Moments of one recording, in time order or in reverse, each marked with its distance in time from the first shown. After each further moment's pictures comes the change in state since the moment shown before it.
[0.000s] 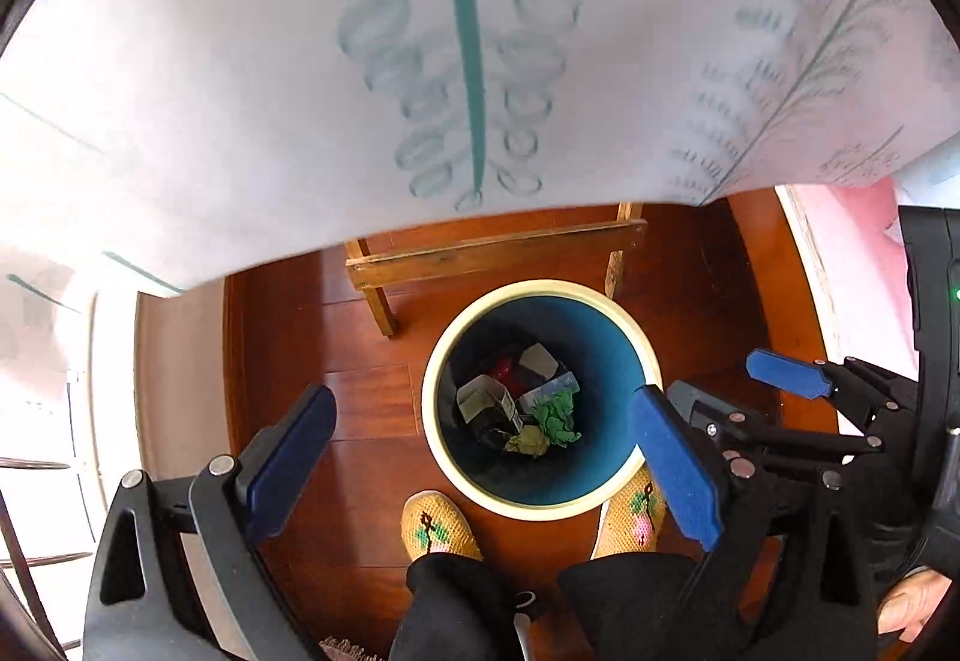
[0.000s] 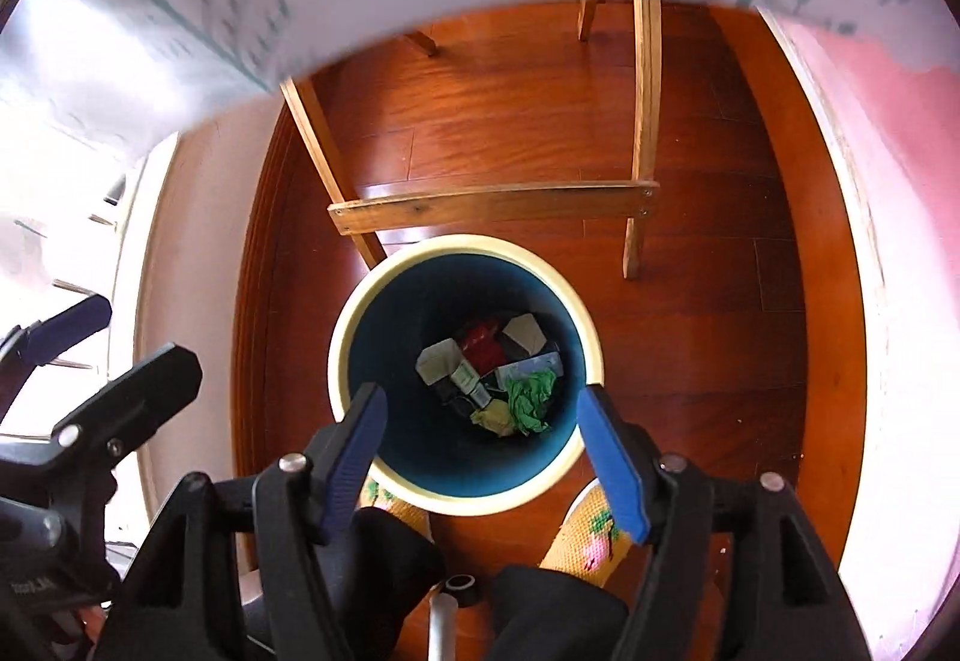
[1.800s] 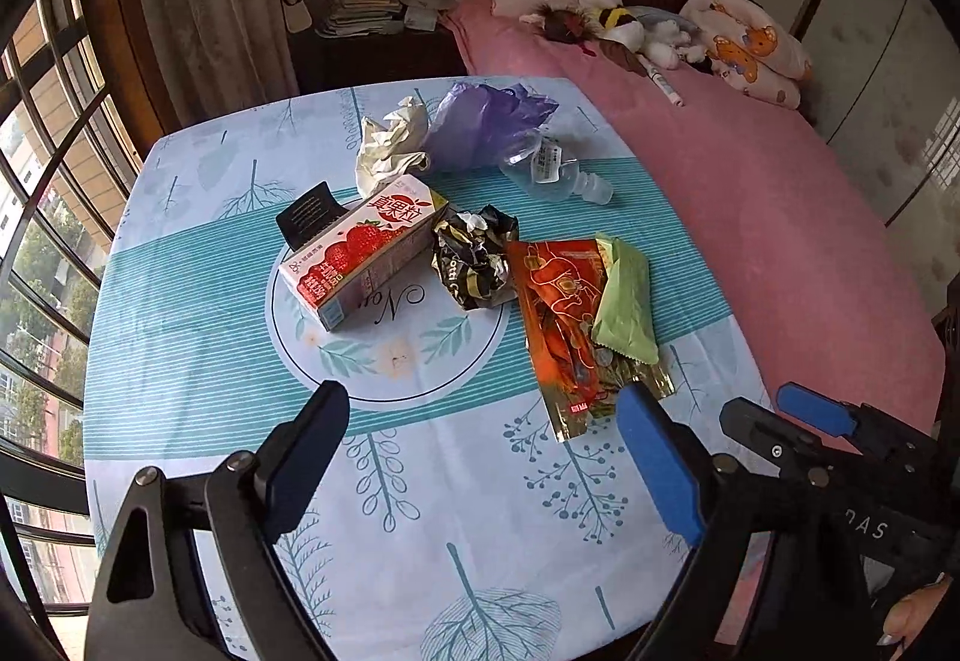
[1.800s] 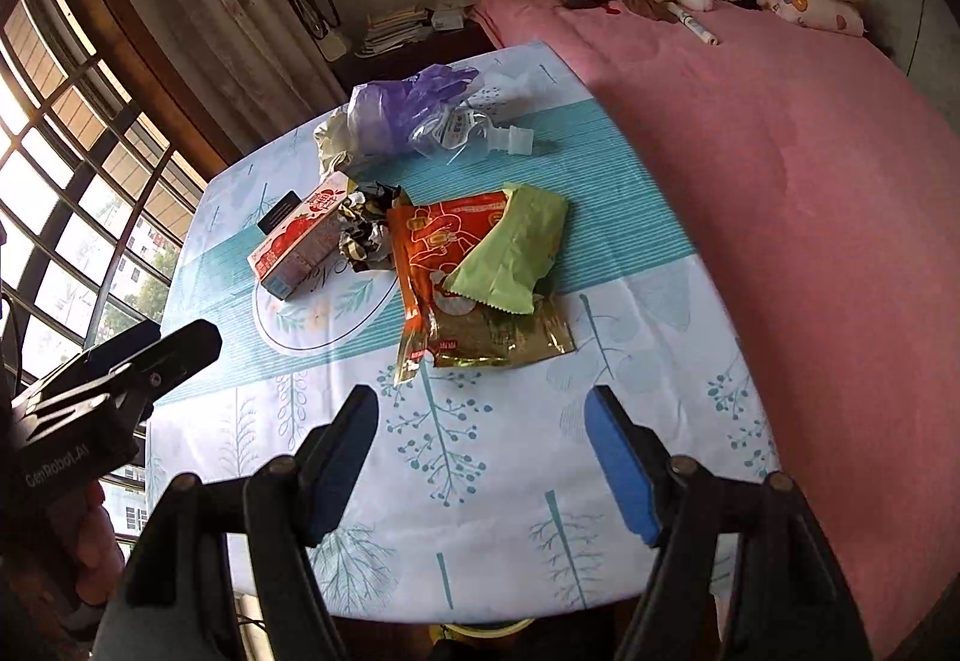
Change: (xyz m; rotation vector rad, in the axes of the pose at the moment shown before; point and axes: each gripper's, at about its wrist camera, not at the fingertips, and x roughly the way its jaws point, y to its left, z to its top) left arm -0.219 -0.049 0.333 0.052 -0.226 -0.157; right arm -0.323 -0.044 0.254 0.181 -0.327 -0.037
